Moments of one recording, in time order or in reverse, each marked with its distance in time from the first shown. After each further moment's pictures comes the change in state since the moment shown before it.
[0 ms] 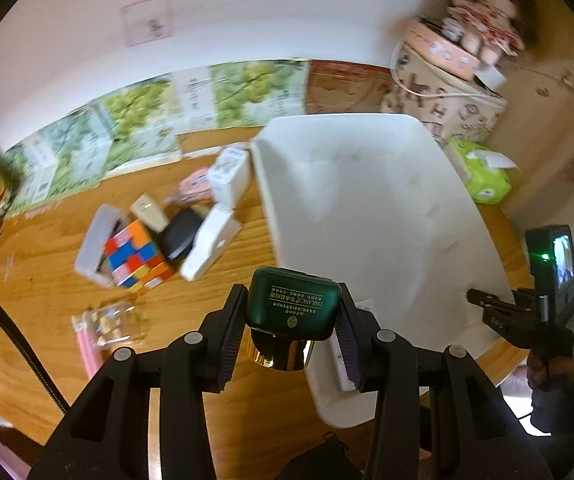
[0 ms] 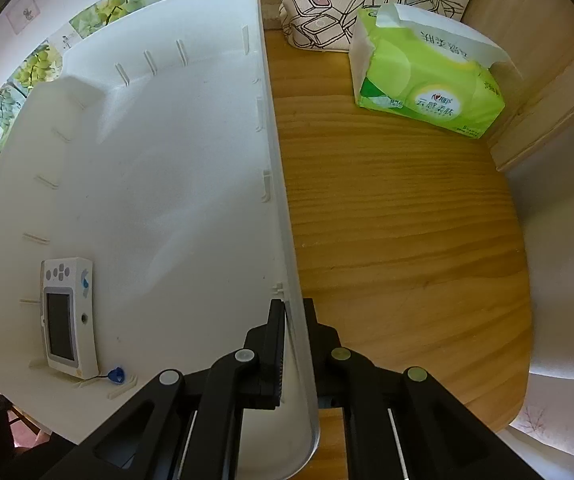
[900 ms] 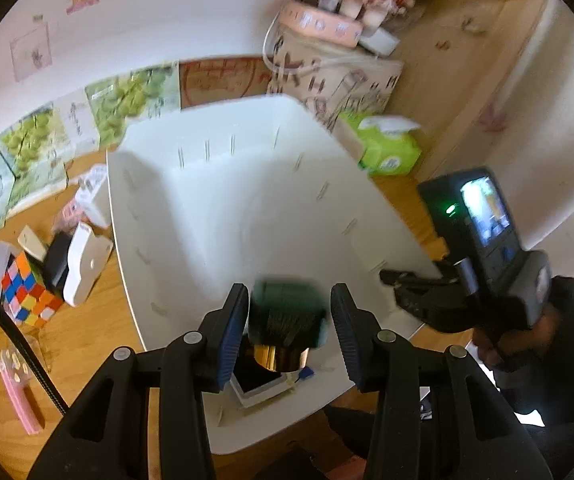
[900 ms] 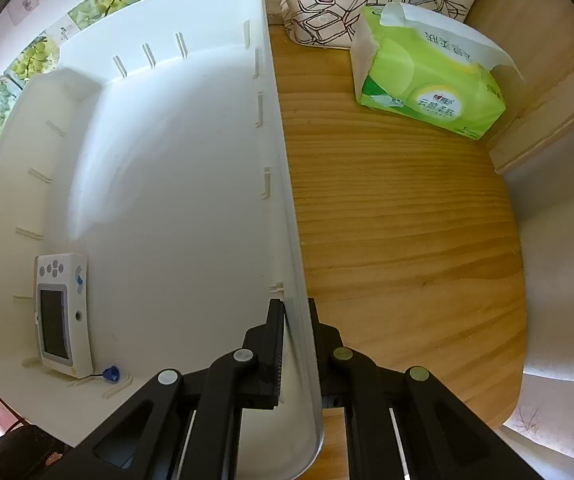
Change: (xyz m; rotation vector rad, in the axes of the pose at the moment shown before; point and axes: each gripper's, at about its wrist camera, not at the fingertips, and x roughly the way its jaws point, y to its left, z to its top) left arm 0.011 -0.071 -0.019 0.163 -0.067 -0.259; right arm 0.008 0.018 0.000 -0.012 0.015 -0.032
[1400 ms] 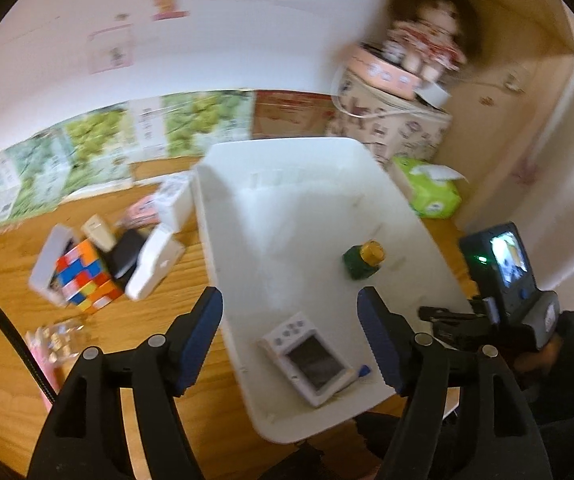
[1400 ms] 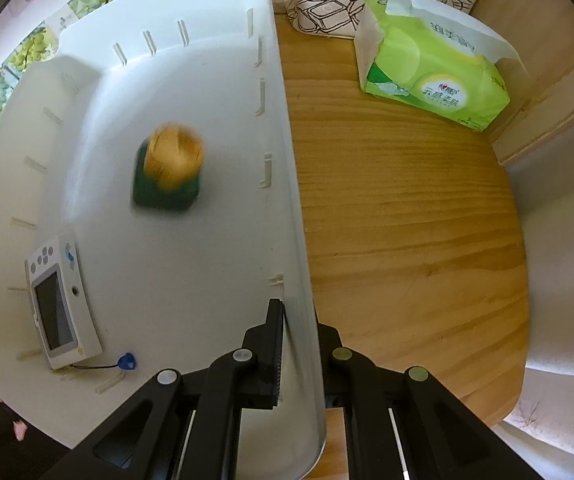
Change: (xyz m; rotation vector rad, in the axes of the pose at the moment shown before) left arm -0.033 0.049 -0.010 -0.140 -0.099 0.135; right arm 0.008 0.004 0.006 -0.020 0.027 -0.011
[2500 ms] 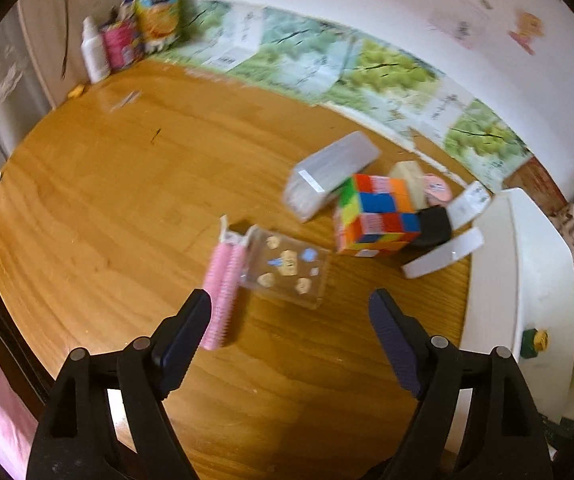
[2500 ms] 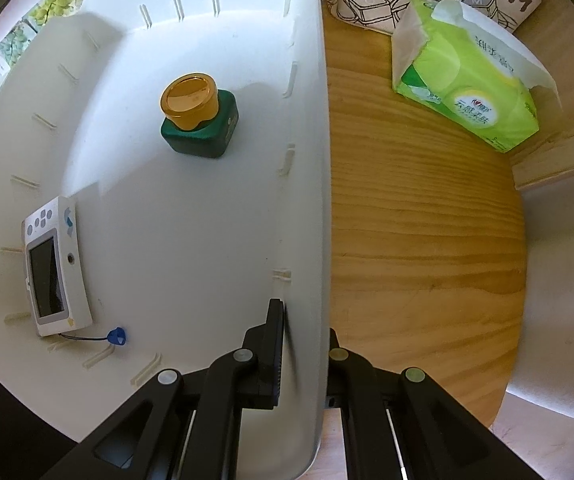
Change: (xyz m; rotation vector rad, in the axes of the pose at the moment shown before) left arm -0.009 0.198 -0.072 -0.638 0.060 0.399; right arm 0.005 0.026 0.016 -0.130 0.077 -0.007
